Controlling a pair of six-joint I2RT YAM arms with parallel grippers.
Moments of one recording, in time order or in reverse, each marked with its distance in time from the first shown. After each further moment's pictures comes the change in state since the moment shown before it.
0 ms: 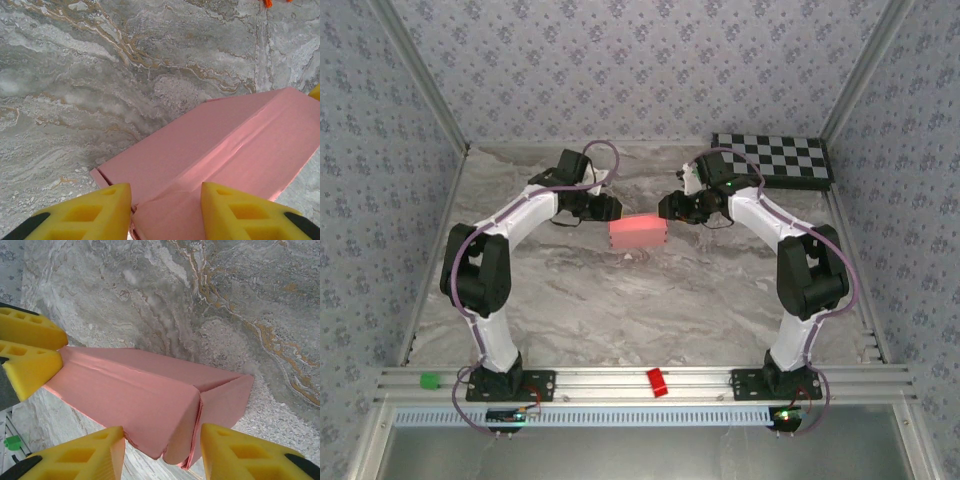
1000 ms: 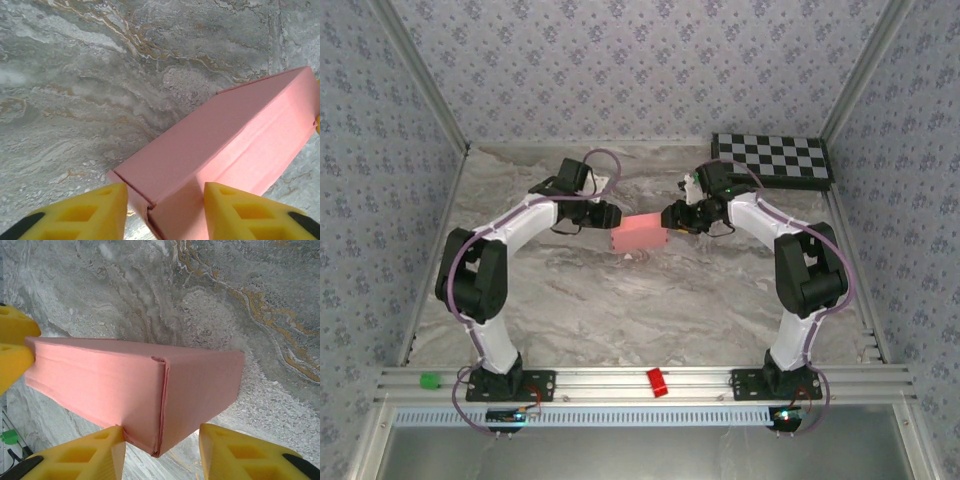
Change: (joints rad) left arm -0.013 -0.061 -0.116 0.088 -0.057 0.019; right arm -0.011 0.016 -0.073 0.016 -0.016 0.001
